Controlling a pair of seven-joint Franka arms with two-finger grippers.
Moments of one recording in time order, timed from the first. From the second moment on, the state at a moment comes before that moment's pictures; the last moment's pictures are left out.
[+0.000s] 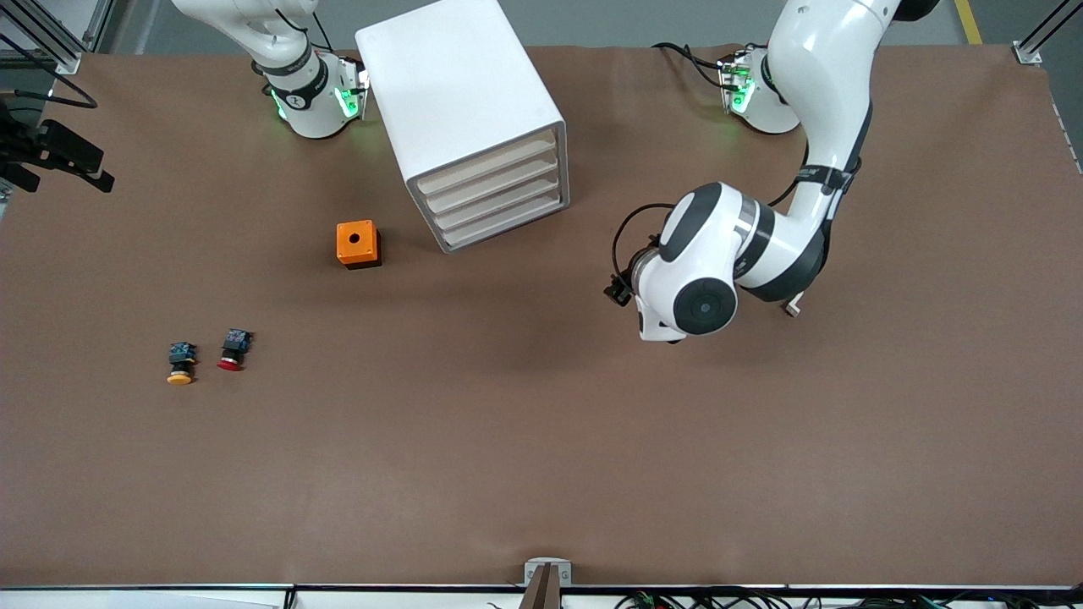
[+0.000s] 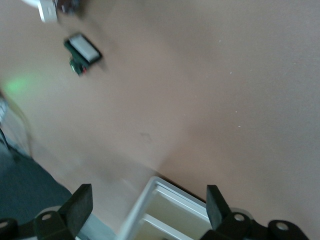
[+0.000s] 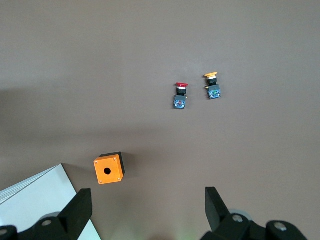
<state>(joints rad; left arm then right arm) -0.49 0.64 -0.05 -1.39 -0.38 1.56 -1.37 0.02 -0.15 -0.09 -1.67 0.02 1.52 -0.04</state>
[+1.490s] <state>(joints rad) -0.50 0.97 -0.17 -1.31 -0.91 1.47 -2.23 0.02 -0.15 -0.09 -1.67 0.02 1.51 -0.04</state>
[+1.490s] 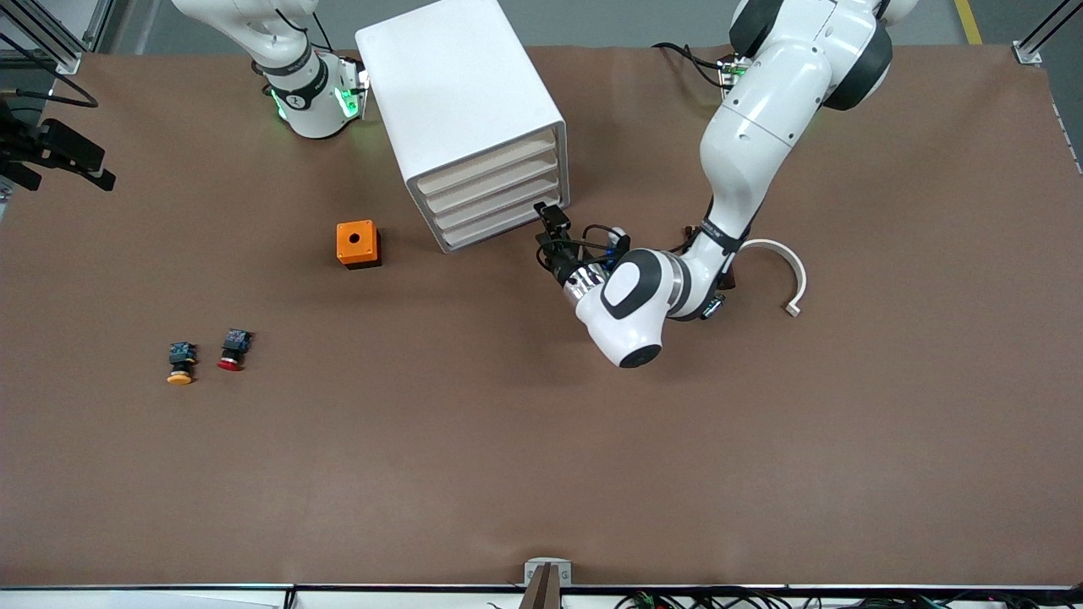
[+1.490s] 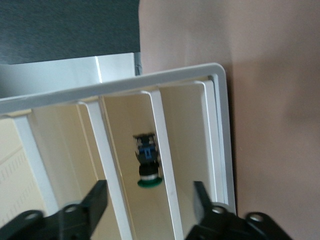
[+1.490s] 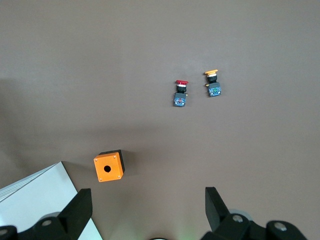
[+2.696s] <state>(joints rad) -0.56 1.05 -0.20 -1.34 -0.91 1.40 -2.23 0.01 -0.08 -0.10 -1.67 0.01 1.51 -0.04</state>
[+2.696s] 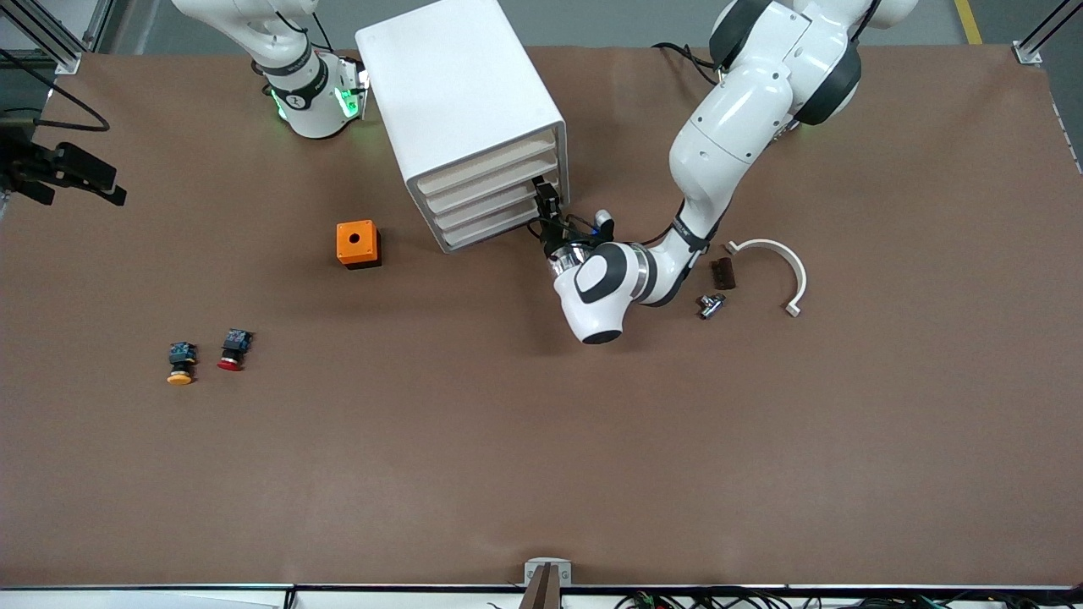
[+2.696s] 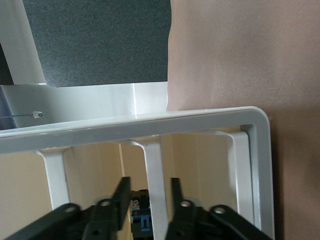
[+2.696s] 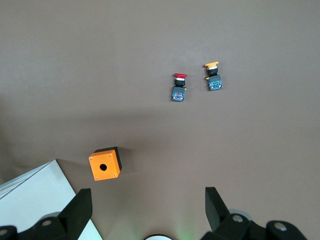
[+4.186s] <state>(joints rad) -0.46 1.06 -0.19 -1.32 -0.91 1.43 -2.28 0.19 0.18 -0.07 -1.56 0.04 1.51 0.52</state>
